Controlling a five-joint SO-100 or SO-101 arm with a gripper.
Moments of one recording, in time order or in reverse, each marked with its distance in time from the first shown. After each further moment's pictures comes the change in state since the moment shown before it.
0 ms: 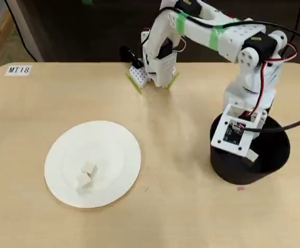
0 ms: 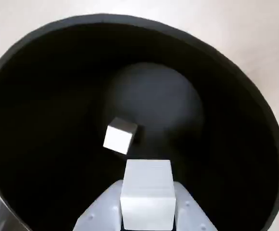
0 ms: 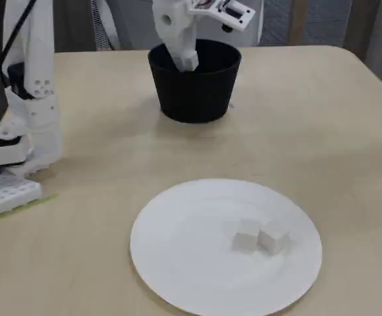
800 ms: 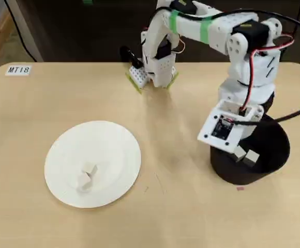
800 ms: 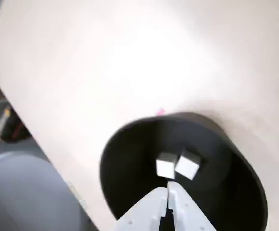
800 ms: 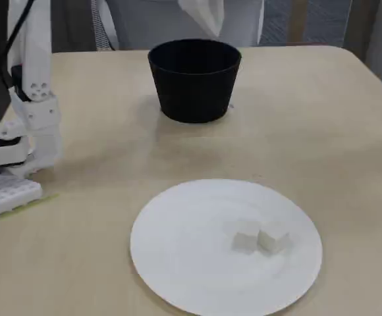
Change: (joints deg) arm 12.1 3.6 -15.1 1.6 5.0
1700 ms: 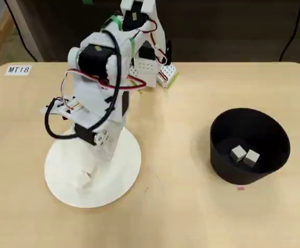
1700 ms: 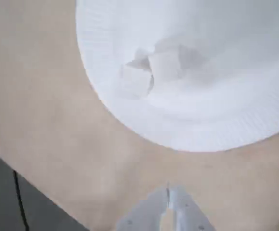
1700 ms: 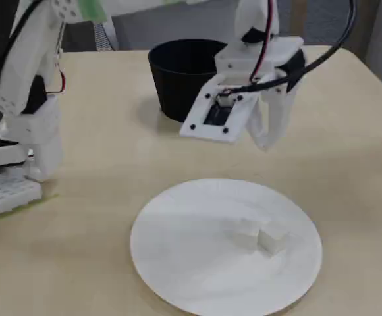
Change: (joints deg) arm 43.1 -12.3 -1.9 2.3 43.3
